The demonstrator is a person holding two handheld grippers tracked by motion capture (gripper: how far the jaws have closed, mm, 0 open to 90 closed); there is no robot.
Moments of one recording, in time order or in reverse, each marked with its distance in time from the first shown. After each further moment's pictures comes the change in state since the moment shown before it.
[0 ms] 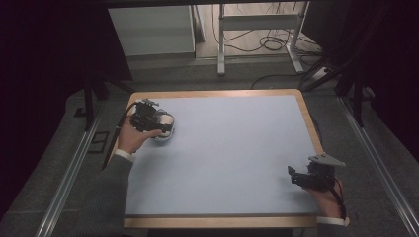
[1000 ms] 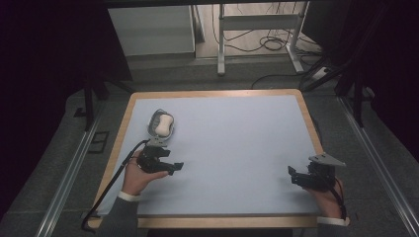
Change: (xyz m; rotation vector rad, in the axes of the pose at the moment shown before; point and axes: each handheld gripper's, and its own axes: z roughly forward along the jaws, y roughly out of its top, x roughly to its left) left arm -0.067 -0.090 0.007 -0.051 -0.173 0.106; right arm 0.000 0.001 -0.002 -0.005 -0.001 -0.009
